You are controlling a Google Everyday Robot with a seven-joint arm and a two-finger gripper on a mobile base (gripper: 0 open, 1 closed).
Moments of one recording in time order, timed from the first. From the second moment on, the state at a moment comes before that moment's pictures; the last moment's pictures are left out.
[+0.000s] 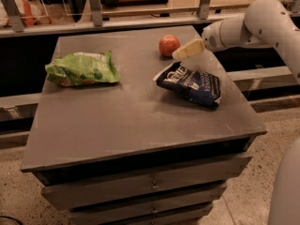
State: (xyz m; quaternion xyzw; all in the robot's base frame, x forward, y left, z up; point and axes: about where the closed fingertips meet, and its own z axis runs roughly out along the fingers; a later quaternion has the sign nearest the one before) arm 0.779 -0.170 0.879 -0.35 0.79 0.15 0.47
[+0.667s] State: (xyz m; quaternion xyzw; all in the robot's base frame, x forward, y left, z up) arm 0.775 -0.144 0.858 -0.39 0.79 0.19 0.44
